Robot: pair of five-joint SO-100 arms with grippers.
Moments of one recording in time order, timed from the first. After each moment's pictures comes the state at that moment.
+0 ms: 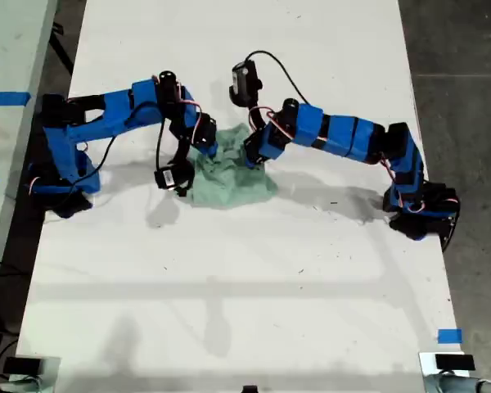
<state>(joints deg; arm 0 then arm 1) -27.5 72.8 68.3 84.9 25.0 18.9 55.7 45.2 75.9 -53.2</state>
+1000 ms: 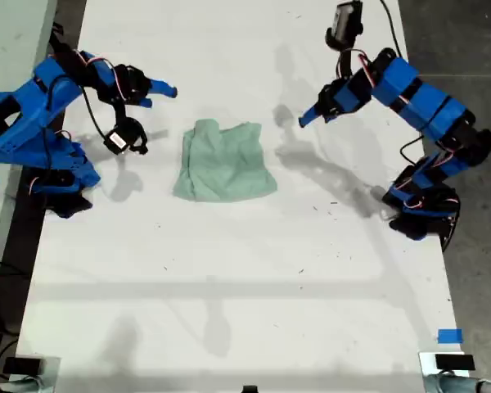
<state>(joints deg) -54.1 128.1 123.5 68.9 26.6 44.0 107.5 98.2 76.0 -57.8</state>
